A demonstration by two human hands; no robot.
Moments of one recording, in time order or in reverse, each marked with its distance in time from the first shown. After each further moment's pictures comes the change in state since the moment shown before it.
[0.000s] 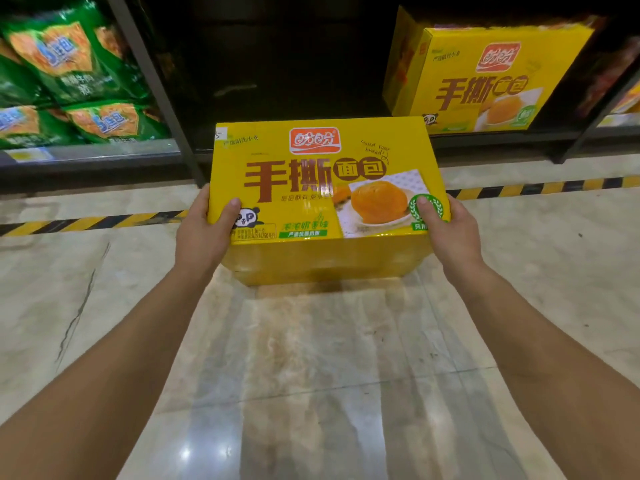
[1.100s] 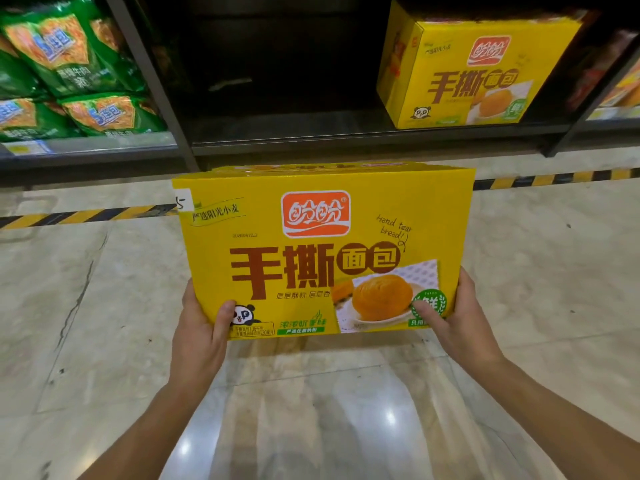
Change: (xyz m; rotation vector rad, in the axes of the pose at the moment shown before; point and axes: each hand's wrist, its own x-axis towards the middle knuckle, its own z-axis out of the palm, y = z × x) left_hand -0.145 -0.089 -0.014 0.143 -0.020 0.050; right_hand -0.125 0.064 -0.067 -0.154 -0.283 -0.042
